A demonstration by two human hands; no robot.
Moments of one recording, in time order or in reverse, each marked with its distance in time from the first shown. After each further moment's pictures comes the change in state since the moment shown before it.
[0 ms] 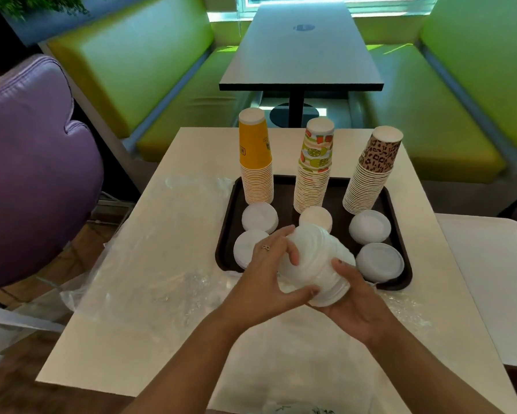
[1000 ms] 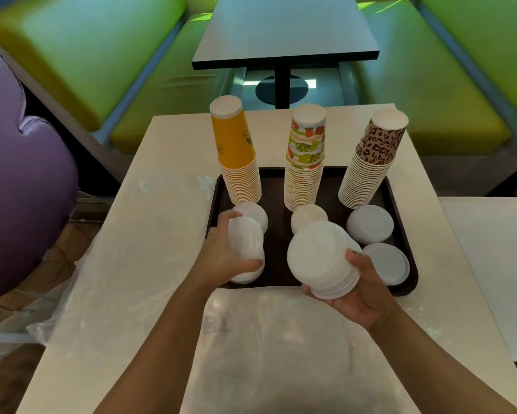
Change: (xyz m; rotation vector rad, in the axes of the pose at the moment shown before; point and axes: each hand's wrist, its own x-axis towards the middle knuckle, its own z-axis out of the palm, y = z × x) left_hand 0.078 -0.073 -0.035 0.160 -0.033 -0.531; right_hand 0.049 -0.030 -0.034 0.123 -0.002 -0.052
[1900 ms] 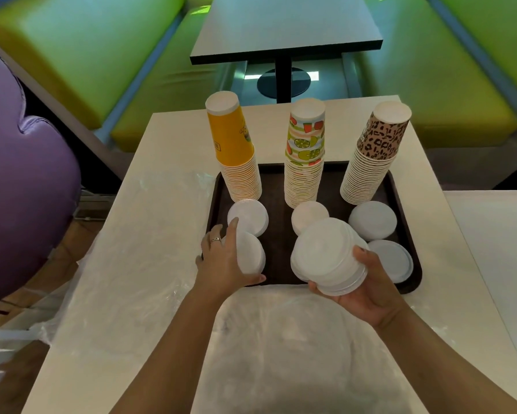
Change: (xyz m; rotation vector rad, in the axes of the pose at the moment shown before) left_hand -0.001 -0.020 0.024 0.441 0.061 -0.021; right_hand -0.001 -0.009 -0.006 0.026 -0.037 -0.003
